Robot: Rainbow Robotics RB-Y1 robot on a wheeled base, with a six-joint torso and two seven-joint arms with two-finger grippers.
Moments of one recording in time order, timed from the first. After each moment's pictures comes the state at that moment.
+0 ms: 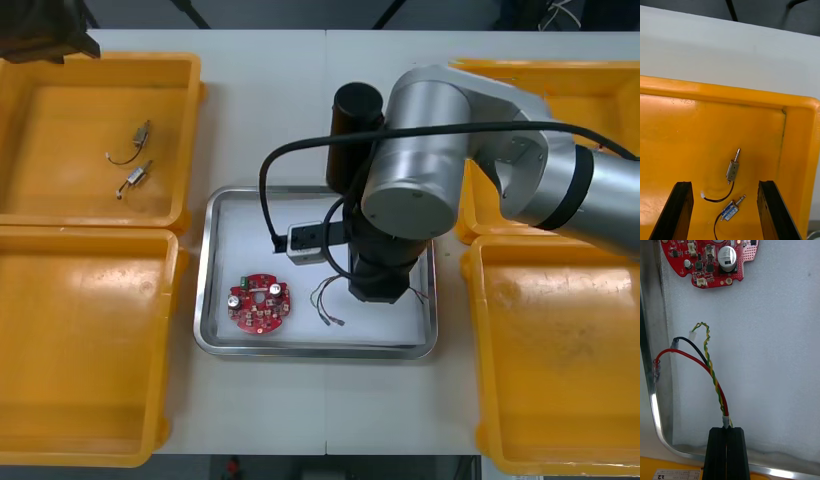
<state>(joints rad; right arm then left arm) -1.10 -0.63 0.99 -1.82 -1.05 1.62 1.82 -1.19 0.96 -0.52 -0.96 1.11 1.20 -1.29</state>
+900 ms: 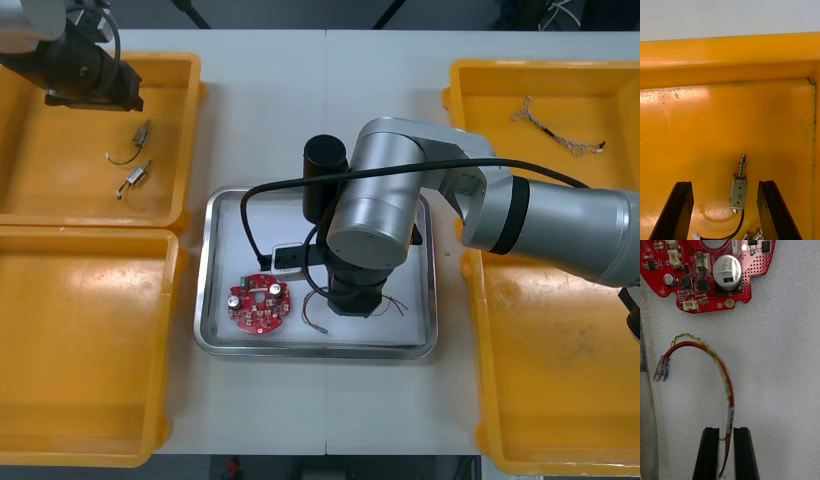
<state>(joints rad) -1.10 -0.54 1.10 -1.67 -0.98 1.48 1.82 -1.22 0.75 -0.62 -0.64 1.07 1.04 -1.57</state>
